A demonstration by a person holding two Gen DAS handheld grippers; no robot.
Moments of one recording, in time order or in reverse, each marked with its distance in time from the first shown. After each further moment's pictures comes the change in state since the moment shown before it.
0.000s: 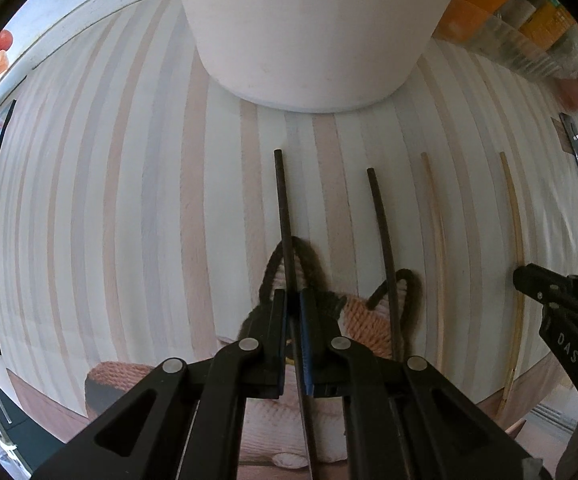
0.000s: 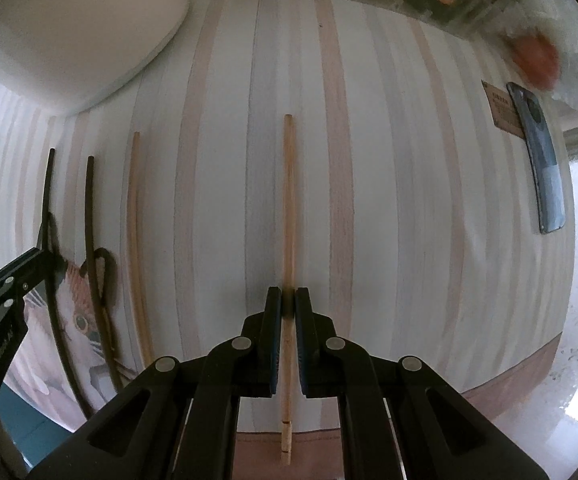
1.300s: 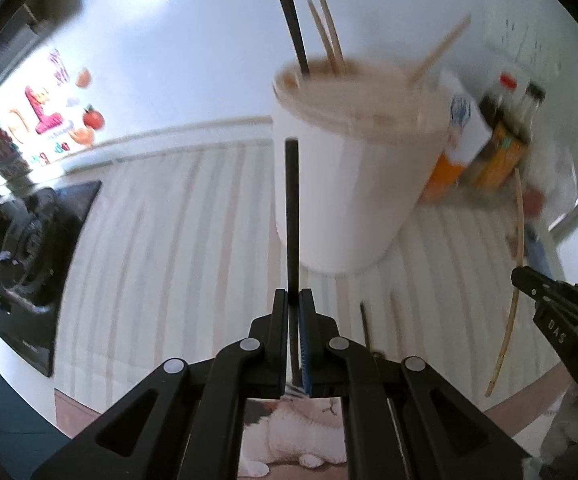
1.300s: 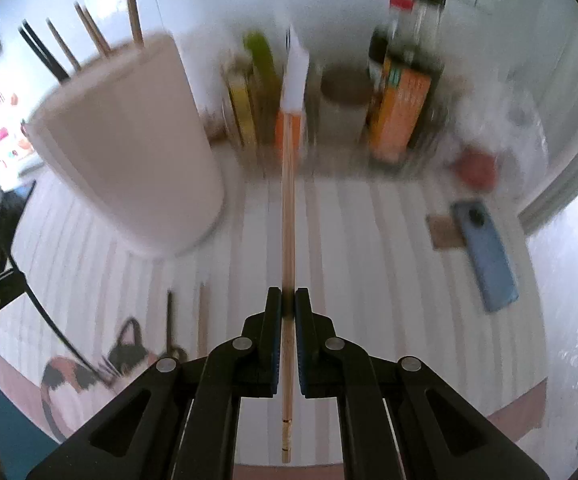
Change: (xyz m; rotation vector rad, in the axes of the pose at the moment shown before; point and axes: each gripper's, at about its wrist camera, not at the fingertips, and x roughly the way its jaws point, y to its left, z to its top) left arm -0.167 0.019 -0.027 -0.067 -0.456 0.042; right arm -0.130 -0.043 -0.002 0.045 -0.532 0.088
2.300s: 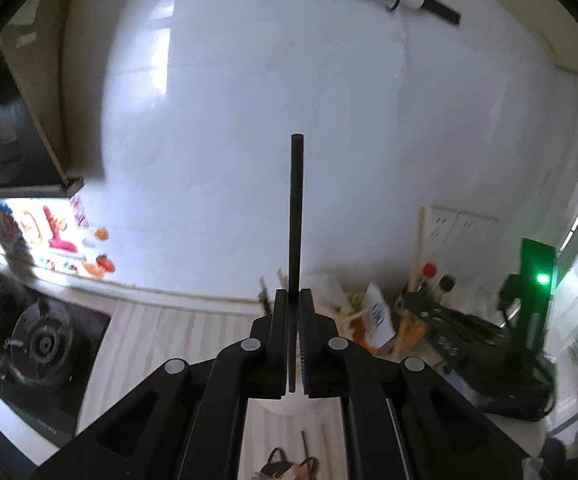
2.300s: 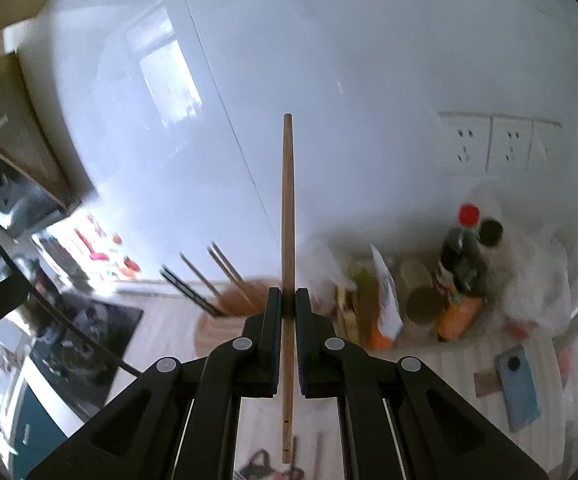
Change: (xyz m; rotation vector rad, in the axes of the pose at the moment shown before) left arm -0.173 0.028 0.114 -0.046 -0.395 -0.162; right arm -0.141 0.030 0.137 0.042 -0.345 0.307
